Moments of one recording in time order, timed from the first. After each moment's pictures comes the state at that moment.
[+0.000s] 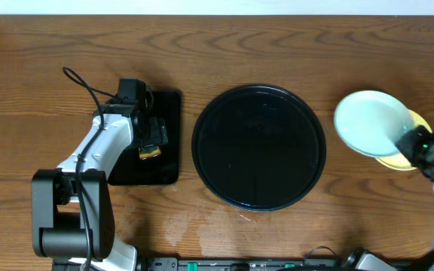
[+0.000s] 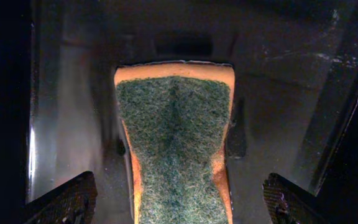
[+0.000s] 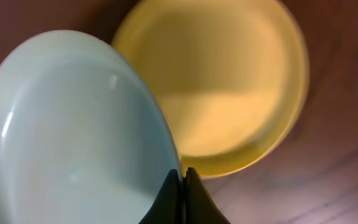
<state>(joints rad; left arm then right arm) -0.04 1.72 1.03 -0.68 -0.03 -0.25 -0.56 1.36 0.92 -0.63 -0.16 0.39</state>
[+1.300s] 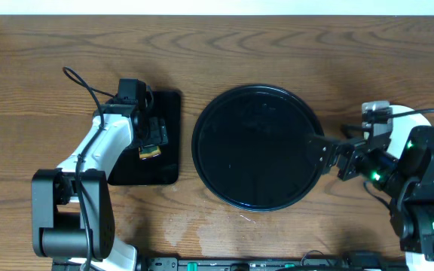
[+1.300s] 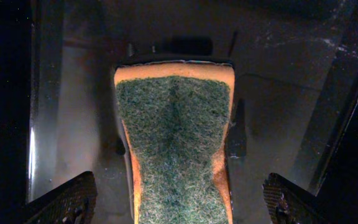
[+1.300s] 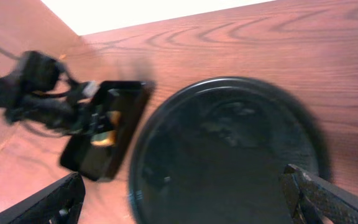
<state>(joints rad) -0.04 1.72 1.03 -0.68 -0.03 -0.25 0.02 0.81 0.92 -0.69 -0.57 0.19</state>
